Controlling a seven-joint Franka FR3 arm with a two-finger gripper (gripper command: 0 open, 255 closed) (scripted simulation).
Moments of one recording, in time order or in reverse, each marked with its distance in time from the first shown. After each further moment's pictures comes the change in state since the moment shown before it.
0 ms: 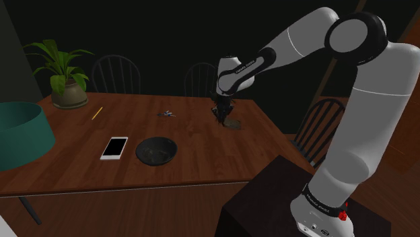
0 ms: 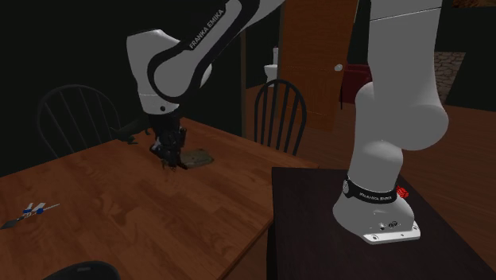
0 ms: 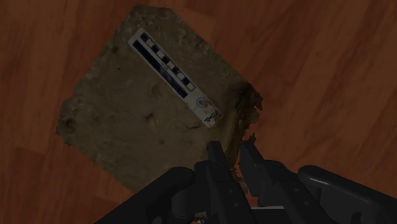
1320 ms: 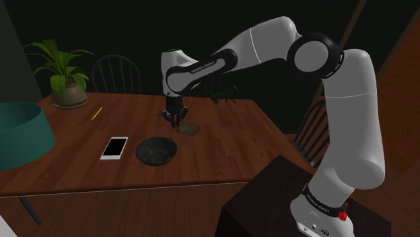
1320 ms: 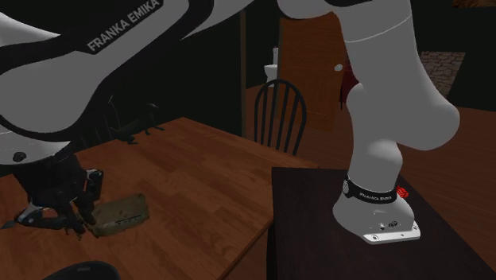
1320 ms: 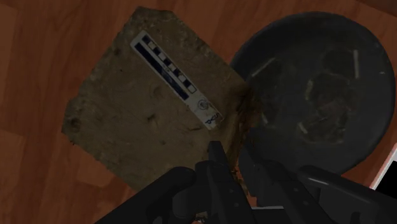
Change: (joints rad) arm 0.284 0.322 0.126 0.530 -0.049 -0.239 0.402
